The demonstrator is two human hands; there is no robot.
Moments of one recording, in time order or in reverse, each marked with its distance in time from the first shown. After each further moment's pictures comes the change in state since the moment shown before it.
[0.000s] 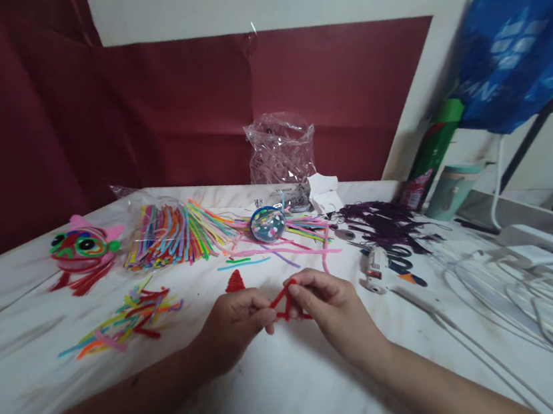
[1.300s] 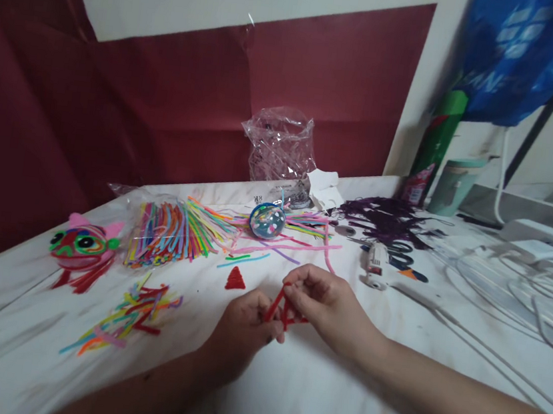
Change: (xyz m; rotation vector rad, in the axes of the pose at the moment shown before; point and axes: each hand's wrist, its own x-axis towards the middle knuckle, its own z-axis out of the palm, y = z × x) left_hand 0.001 -0.015 0.018 -0.144 -0.027 -0.122; right_hand 0.001 0.005 0.003 -0.067 0.003 0.032
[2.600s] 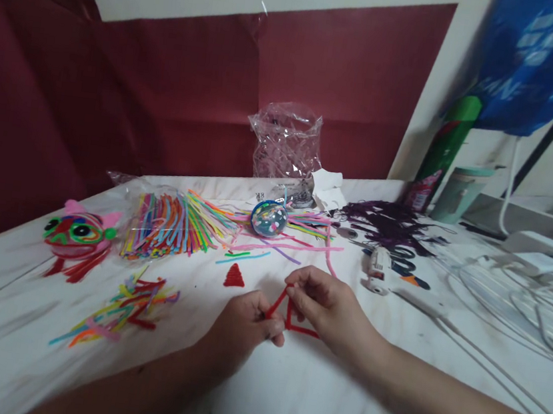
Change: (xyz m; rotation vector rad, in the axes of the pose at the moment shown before) left_hand 0.002 -0.002 -0.001 0.074 0.080 -0.122; right_hand 0.005 0.016 -0.009 -0.232 0.018 -0.045
